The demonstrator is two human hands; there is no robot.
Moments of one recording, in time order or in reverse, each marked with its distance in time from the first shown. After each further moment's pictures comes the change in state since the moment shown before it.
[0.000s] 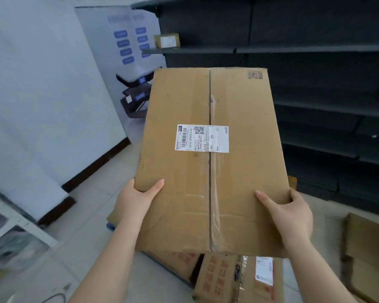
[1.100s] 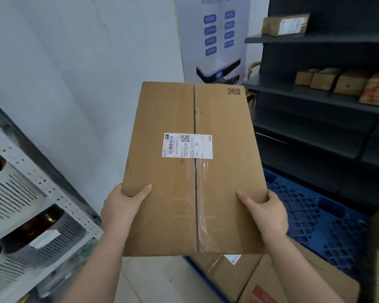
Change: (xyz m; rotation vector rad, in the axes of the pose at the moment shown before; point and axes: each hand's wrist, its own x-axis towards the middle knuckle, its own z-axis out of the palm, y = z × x) left_hand 0.480 -0.227 -0.266 0.089 0.264 -0.159; right_hand -0.028 -0.243 0.598 -0.107 -0.283 -0.079
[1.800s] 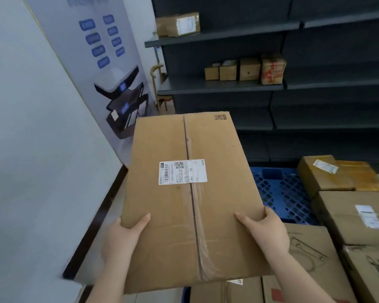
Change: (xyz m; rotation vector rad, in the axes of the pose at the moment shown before) left_hand 0.225 0.034 0.162 0.048 -0.554 0.197; right_hand 0.084 -0.011 0.107 -0.062 0.343 0.400
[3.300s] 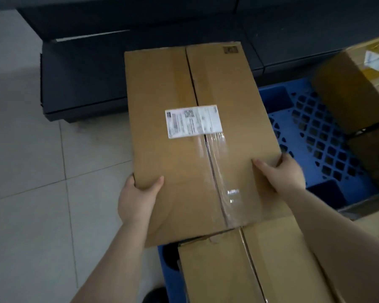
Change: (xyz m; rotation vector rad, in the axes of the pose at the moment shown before) left_hand 0.498 -0.052 0.628 0.197 -0.504 0.065; right_hand 0.594 0.163 0.347 -0.166 0.181 0.488
